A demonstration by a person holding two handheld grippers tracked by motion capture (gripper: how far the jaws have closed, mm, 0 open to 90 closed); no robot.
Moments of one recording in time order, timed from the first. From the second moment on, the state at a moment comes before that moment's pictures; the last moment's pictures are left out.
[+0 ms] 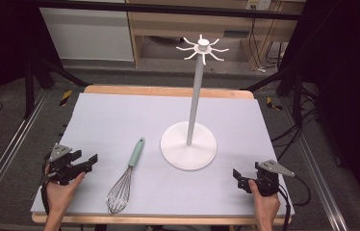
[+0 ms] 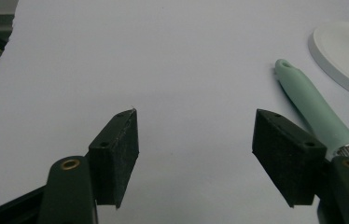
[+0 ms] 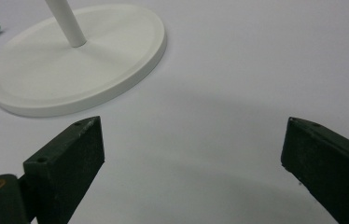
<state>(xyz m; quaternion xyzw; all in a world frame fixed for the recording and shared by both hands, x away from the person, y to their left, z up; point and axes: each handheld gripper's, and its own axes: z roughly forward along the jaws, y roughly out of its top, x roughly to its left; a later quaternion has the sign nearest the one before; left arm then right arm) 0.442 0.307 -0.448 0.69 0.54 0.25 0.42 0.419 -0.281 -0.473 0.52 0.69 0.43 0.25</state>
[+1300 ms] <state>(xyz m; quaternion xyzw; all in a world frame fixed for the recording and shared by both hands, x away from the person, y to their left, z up) 0.427 0.246 -0.412 0.75 0.45 0.22 0.44 0.419 -0.257 -0.472 0.50 0.70 0.42 0.27</state>
